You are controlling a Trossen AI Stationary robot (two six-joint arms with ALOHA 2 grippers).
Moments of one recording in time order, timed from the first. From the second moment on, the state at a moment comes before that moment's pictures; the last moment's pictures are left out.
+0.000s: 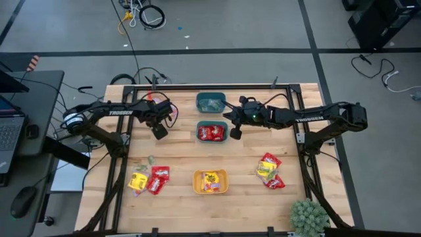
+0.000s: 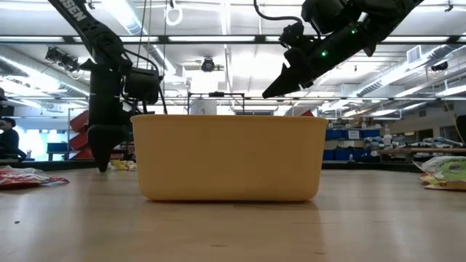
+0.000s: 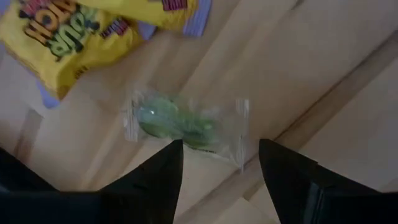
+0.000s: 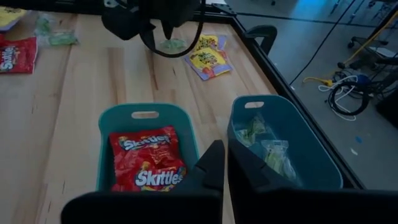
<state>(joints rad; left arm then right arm) 0.56 1.42 0.68 -0.74 -0.23 -0.06 -0.21 1.41 0.77 0.16 0.15 -0.13</state>
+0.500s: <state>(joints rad) 0.55 1.41 0.73 -0.78 -0.23 0.00 -0.21 1.41 0.77 0.16 0.15 -0.13</state>
